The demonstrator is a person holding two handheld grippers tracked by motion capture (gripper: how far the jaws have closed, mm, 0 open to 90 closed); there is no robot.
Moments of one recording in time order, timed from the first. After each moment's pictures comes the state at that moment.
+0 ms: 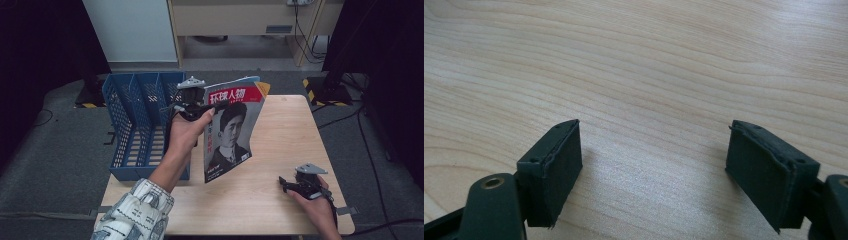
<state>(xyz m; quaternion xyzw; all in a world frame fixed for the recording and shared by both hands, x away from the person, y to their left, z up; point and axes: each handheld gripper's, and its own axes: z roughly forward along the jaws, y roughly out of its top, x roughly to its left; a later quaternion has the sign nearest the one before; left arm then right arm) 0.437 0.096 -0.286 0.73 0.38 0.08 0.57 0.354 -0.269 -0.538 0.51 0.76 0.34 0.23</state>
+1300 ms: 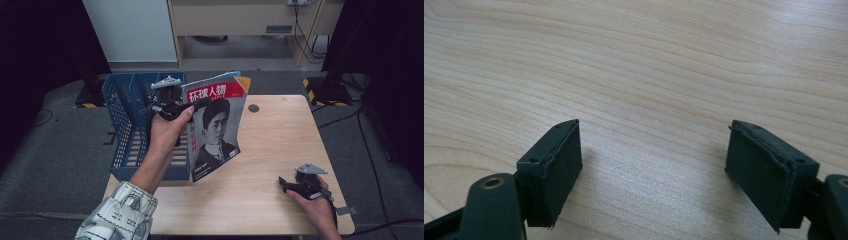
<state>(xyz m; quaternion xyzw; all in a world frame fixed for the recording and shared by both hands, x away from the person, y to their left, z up) 0.433 0.146 -0.284 0.70 0.40 0.08 0.58 0.353 -0.269 -0.538 0.51 0.76 0.34 0.23</state>
